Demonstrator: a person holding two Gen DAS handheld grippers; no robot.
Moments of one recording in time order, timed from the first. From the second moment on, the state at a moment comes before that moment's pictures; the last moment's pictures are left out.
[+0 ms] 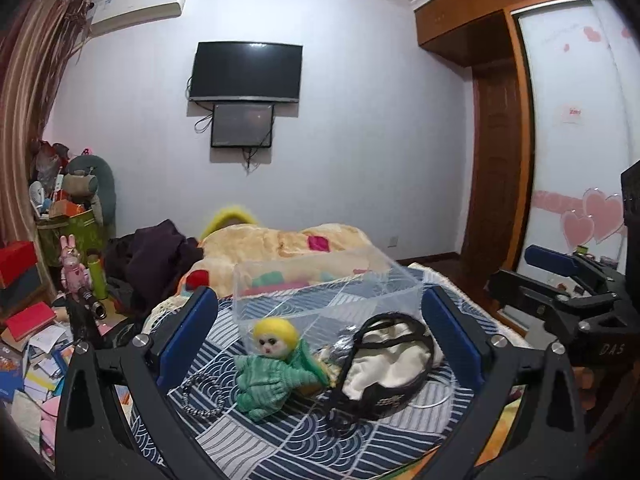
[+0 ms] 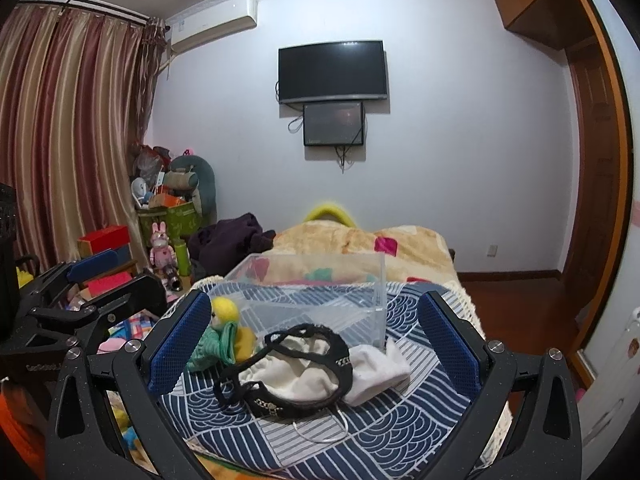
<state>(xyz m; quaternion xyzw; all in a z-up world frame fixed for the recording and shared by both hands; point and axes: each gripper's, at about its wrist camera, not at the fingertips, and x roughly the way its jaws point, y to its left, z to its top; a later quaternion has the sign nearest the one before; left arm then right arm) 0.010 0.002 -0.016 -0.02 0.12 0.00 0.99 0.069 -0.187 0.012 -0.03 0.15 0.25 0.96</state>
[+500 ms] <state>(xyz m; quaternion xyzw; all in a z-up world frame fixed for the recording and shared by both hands) 0.083 0.043 -0.060 -0.07 0.22 -0.01 0.97 0.126 -0.181 -0.032 -0.04 0.26 0.27 0.93</state>
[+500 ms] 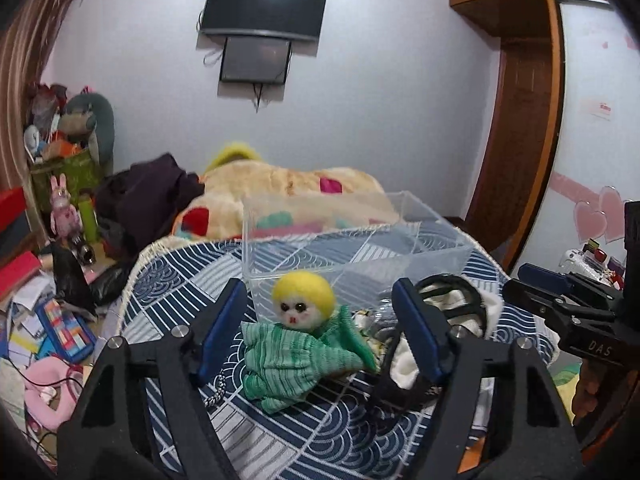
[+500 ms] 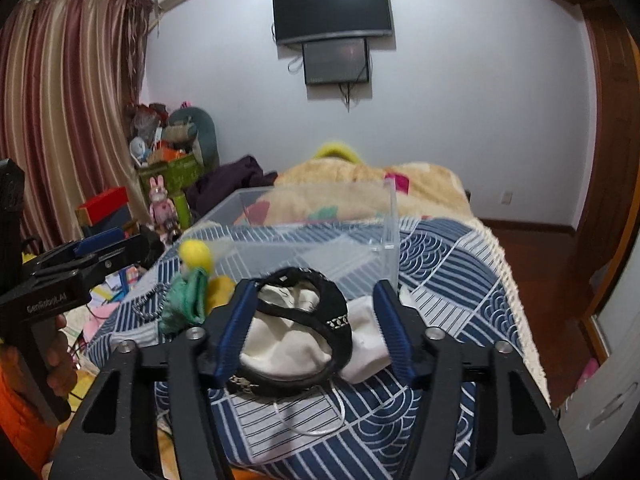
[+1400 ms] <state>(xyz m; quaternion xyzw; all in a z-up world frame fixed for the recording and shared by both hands) 0.121 0.053 -0.089 -0.10 0.26 -0.01 0.96 0.144 -0.176 -0.033 -0.03 0.25 0.29 0.92</state>
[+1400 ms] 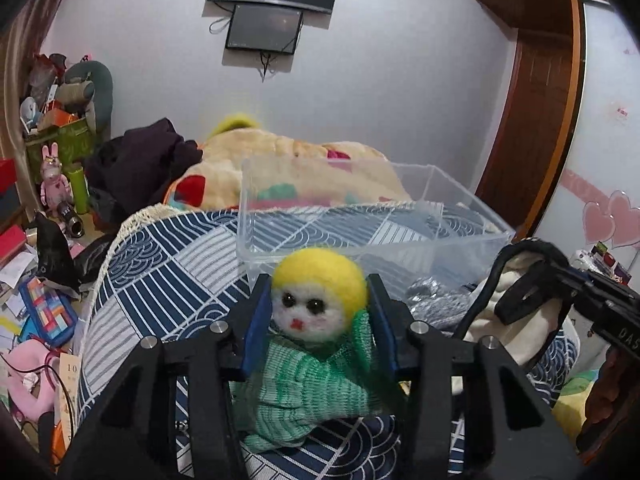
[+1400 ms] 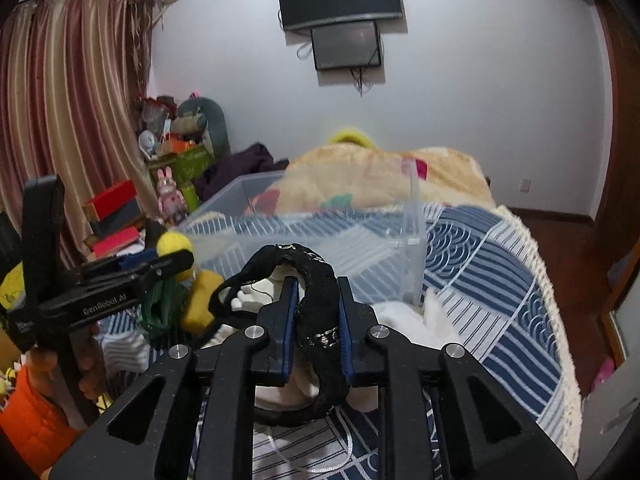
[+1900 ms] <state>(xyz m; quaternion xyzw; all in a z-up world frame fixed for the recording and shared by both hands) 0.118 0.050 -0.039 -0.08 0.20 -0.03 0.98 0.157 -0.178 0.027 0.00 0.16 0.28 0.95</state>
